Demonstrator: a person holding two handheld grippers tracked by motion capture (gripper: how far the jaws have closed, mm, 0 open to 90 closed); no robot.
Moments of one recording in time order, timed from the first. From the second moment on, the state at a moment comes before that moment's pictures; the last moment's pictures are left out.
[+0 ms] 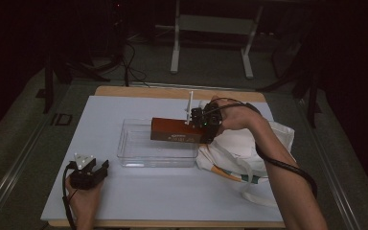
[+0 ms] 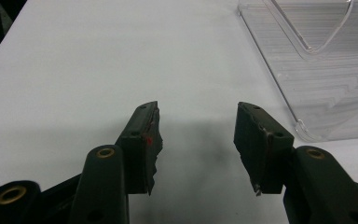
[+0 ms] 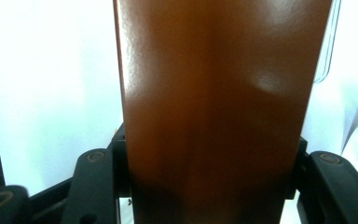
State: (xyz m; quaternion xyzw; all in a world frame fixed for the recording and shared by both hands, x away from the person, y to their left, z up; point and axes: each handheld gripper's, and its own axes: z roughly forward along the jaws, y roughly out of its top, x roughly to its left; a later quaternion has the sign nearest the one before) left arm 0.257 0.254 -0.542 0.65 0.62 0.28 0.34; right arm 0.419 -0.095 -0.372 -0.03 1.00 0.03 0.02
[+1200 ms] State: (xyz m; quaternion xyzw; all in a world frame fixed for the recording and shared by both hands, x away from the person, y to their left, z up) left arm 0.256 0.255 -0.542 0.65 0.62 0.28 0.34; right arm 0.419 -0.062 -0.400 -0.04 1.00 0.03 0.01
